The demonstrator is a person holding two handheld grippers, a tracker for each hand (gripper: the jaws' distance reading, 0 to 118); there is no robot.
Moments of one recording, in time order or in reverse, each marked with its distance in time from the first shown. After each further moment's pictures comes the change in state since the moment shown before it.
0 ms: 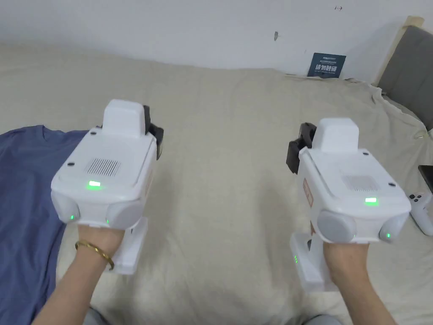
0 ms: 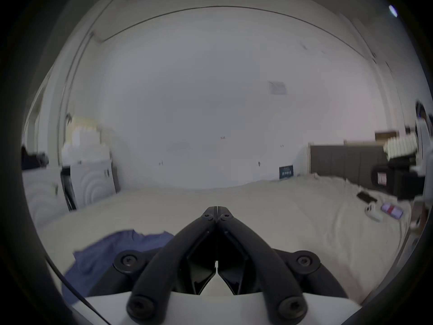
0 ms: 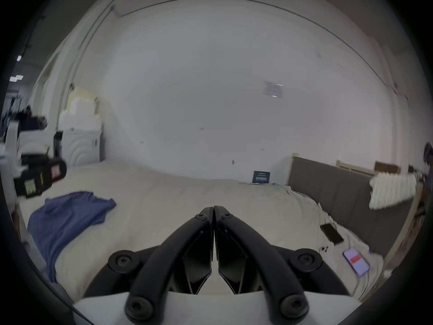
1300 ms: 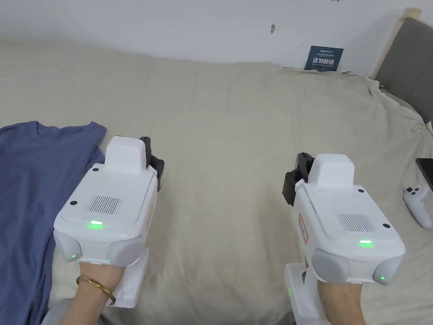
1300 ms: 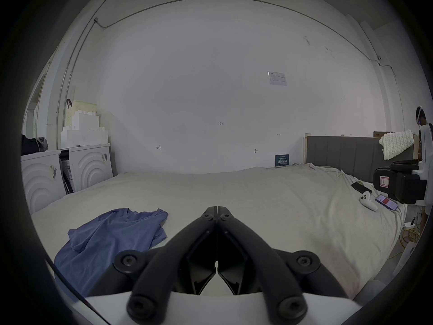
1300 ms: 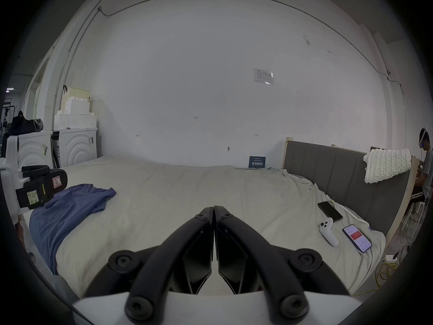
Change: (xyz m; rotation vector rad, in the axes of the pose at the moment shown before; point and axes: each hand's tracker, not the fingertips) left arm 0.018 -0.034 0.018 -0.076 -0.030 -0.039; right arm -0.002 -0.040 0.017 -0.076 0.003 -0.002
